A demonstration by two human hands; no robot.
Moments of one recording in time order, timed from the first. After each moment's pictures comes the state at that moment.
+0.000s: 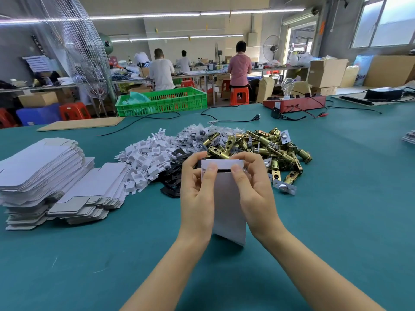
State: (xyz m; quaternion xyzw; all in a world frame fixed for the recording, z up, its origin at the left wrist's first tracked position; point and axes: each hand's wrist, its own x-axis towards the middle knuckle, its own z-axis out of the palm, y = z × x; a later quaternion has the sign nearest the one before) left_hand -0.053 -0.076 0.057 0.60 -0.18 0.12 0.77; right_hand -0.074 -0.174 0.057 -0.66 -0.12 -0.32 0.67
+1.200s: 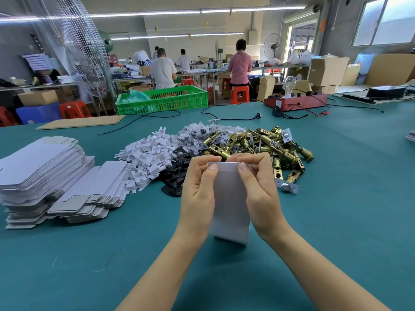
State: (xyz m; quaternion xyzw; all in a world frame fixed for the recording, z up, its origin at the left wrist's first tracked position) left_hand -0.048 -0.072 0.060 0.61 -0.23 0.09 0.75; right_hand -0.072 -0.176 0.058 -0.65 -0.12 -0.34 0.67
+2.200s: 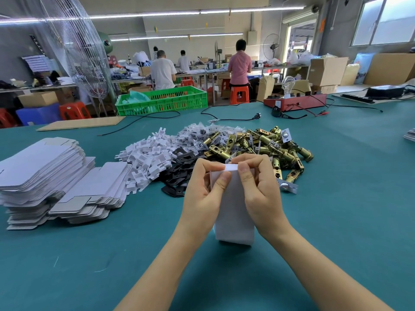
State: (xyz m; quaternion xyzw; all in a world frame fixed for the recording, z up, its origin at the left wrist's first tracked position) left_hand -0.048 -0.068 0.056 0.65 -0.29 0.10 0.70; right_hand -0.068 -0.184 0.052 -0.69 -0.11 -0.39 0.61
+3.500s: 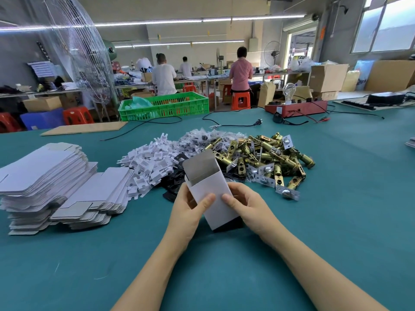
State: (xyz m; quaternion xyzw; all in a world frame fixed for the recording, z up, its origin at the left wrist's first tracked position) left_hand -0.007 -0.041 0.010 0.65 -0.19 0.00 0.74; right_hand -0.043 -0.203 0.013 -0.75 -0.08 -0.12 0.64
